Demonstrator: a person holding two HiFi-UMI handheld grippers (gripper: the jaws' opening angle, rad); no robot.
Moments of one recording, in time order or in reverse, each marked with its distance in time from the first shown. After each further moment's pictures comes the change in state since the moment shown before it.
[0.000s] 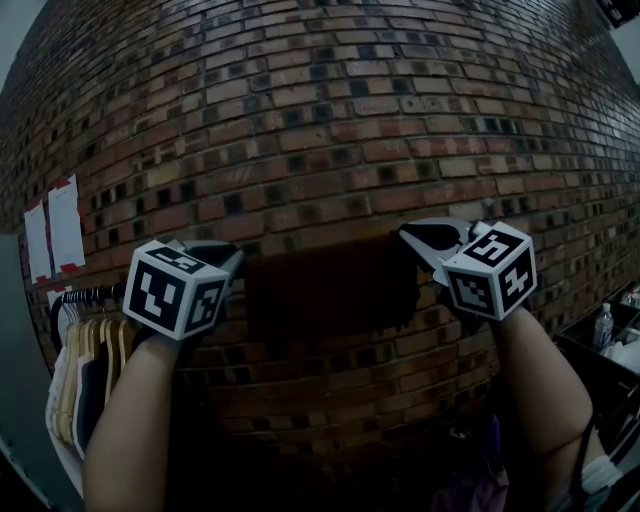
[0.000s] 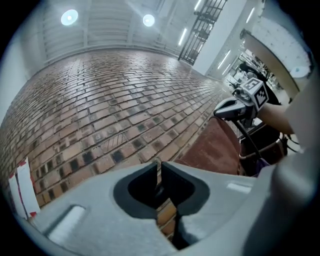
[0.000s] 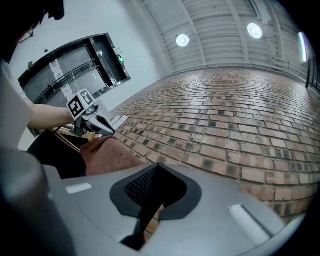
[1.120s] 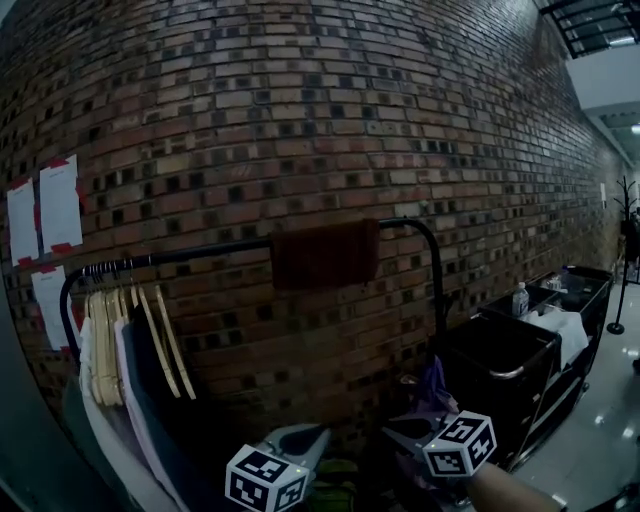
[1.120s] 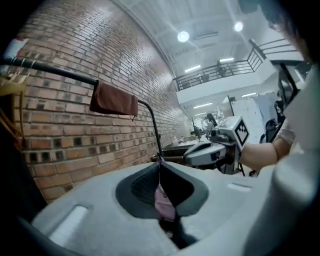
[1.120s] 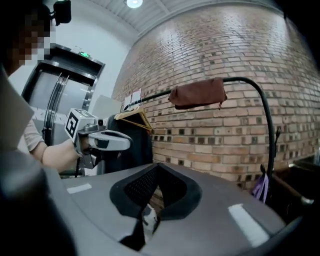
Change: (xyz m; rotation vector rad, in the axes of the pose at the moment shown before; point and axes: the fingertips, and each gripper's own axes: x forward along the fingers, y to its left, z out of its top) left arm -0.252 -0.291 -0.165 -0.480 -0.072 -0.645; right arm -0.232 0.377 -0.095 0.539 0.450 0.142
